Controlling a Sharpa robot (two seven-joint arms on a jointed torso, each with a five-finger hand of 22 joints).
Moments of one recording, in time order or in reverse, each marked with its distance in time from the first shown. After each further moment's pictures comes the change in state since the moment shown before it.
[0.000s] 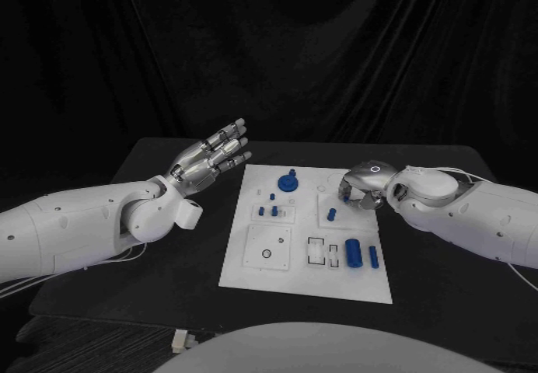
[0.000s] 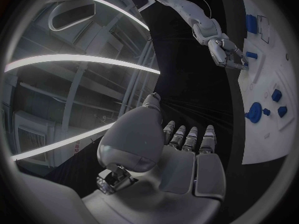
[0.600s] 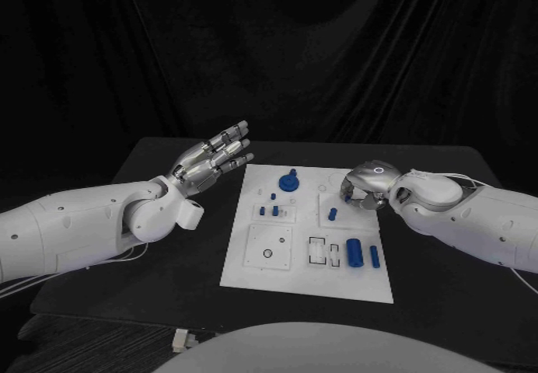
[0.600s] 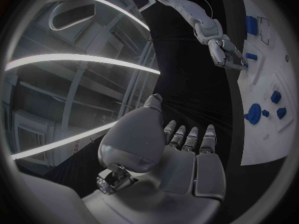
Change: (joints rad) left arm -0.004 0.003 0.000 -0.004 0.000 0.009 0.000; left_hand 0.023 0.015 0.012 -0.012 0.032 0.019 0.028 0.004 0.002 0.003 0.003 0.008 0.002 0.001 0.015 0.000 0.000 0.000 0.009 0.016 0.001 0.012; right arm -0.011 -0.009 -0.006 0.001 0.000 -0.094 0.000; right_hand -0.004 0.033 -0.004 -0.022 -0.034 0.044 0.005 0.038 0.060 0.049 0.000 0.013 0.001 0.000 0.000 0.000 0.001 0.000 0.001 -0.006 0.000 0.000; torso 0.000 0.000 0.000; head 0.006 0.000
